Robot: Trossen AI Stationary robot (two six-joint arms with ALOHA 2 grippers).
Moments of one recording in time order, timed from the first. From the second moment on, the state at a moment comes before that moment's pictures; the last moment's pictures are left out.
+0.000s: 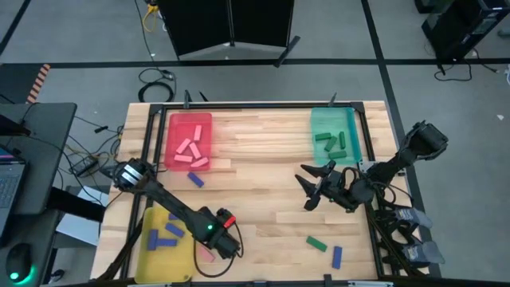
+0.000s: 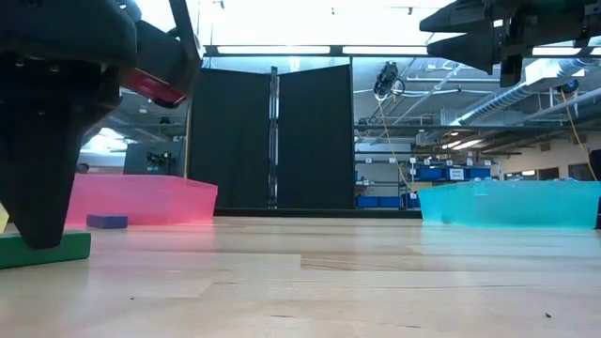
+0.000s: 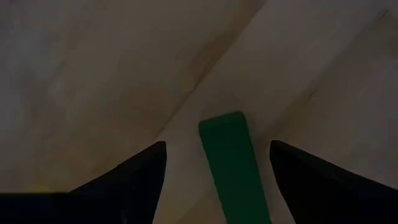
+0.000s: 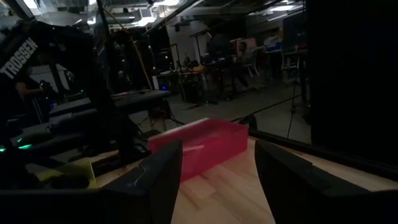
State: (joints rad) left arm -0.60 1.97 1.37 -0.91 -0.11 -1.29; right arm 0.60 1.39 0.34 1.28 1.14 0.00
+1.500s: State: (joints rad) left arm -0.10 1.97 1.37 -0.03 -0.30 -0.42; right arm 0.66 1.30 0.48 1.56 0.94 -0.51
